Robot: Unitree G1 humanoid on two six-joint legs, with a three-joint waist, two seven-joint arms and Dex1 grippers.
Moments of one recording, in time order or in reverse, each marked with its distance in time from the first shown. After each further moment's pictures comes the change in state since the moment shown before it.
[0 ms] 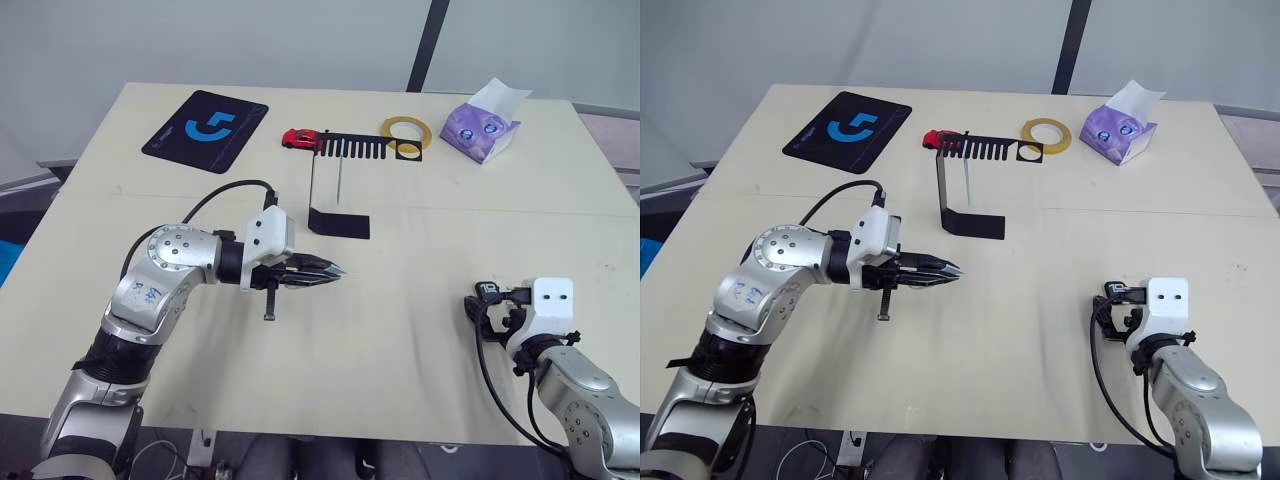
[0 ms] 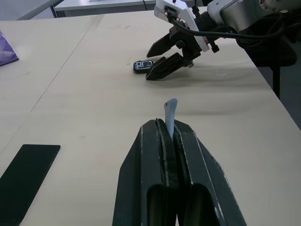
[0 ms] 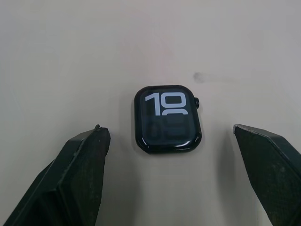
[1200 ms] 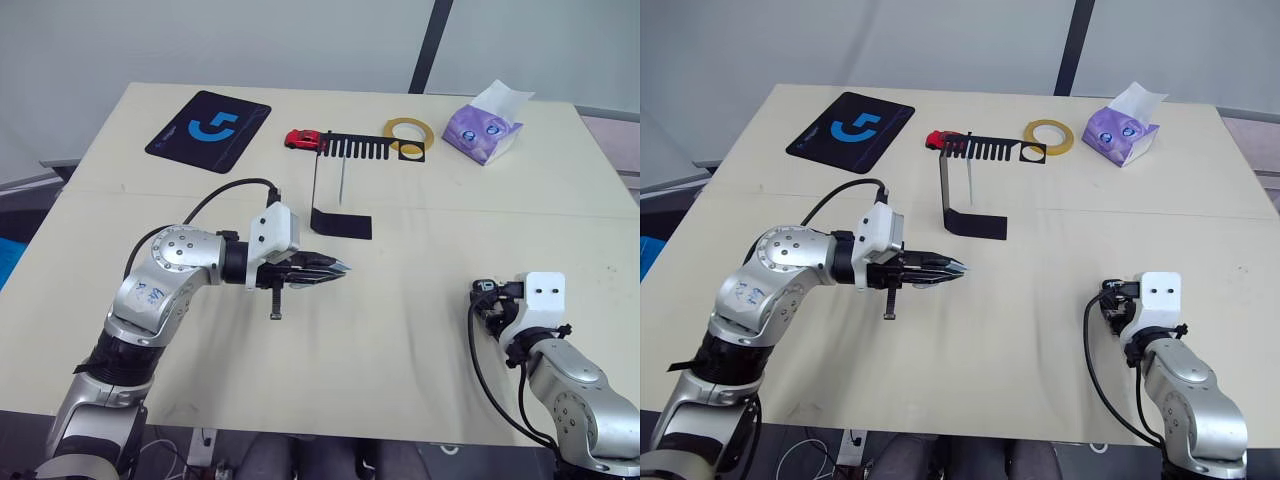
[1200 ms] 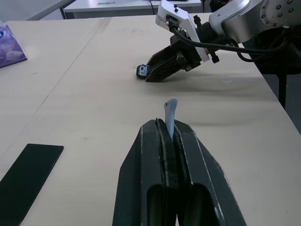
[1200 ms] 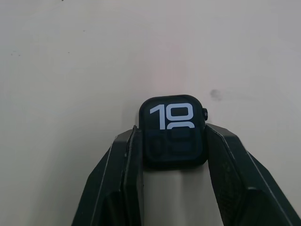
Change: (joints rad) left arm 0.001 -0.022 0.005 -0.032 -0.006 0.052 0.045; right arm -0.042 0.034 0.012 0.018 -0.059 0.006 0.024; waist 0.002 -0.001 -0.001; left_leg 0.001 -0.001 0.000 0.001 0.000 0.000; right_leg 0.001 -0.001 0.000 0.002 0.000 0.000
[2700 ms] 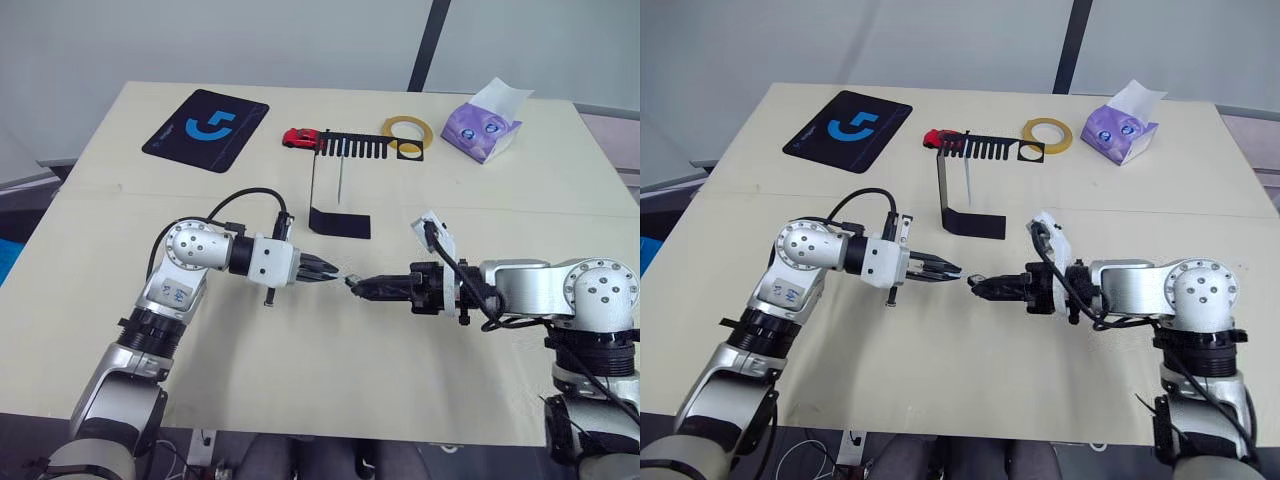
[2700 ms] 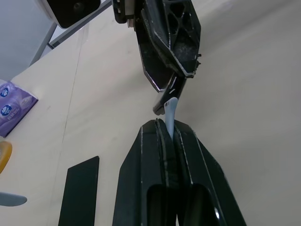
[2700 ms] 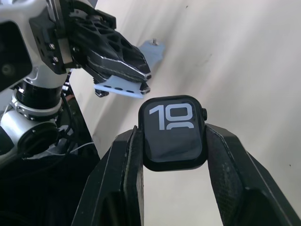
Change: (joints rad) left arm -0.097 -0.078 -0.054 0.465 0.288 -0.820 -0.199; right arm -0.653 -0.222 0.219 0.404 1.410 0.619 -0.270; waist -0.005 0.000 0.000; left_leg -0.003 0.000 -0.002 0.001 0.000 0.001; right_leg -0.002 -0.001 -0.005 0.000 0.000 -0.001
